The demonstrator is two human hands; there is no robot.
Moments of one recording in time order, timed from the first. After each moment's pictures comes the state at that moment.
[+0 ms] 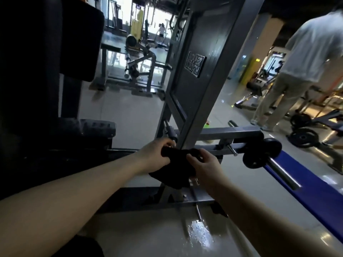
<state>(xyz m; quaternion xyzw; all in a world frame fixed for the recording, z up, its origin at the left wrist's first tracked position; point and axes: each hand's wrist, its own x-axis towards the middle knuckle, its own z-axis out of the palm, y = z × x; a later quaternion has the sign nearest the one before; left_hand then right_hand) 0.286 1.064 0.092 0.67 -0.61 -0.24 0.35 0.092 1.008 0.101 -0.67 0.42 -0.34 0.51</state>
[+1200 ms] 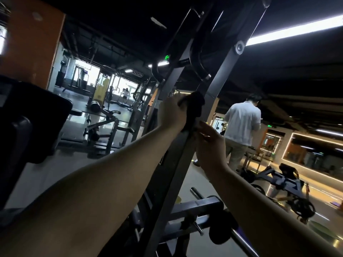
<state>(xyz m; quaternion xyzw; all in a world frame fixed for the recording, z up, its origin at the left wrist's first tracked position) 0.278 0.936 0.438 0.48 -0.51 0.08 0.71 0.139 0.950 0.391 -0.72 0.29 -0.60 0.20</state>
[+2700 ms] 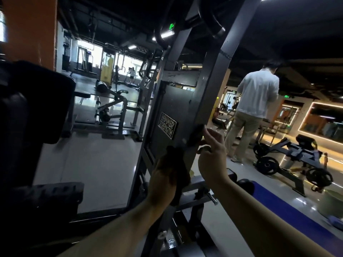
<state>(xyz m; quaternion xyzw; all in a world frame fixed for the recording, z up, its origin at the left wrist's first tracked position) 0.245 0.971 0.189 0.48 -0.57 -0.04 0.67 0.132 0.928 0.281 -0.71 0.32 -0.58 0.24</state>
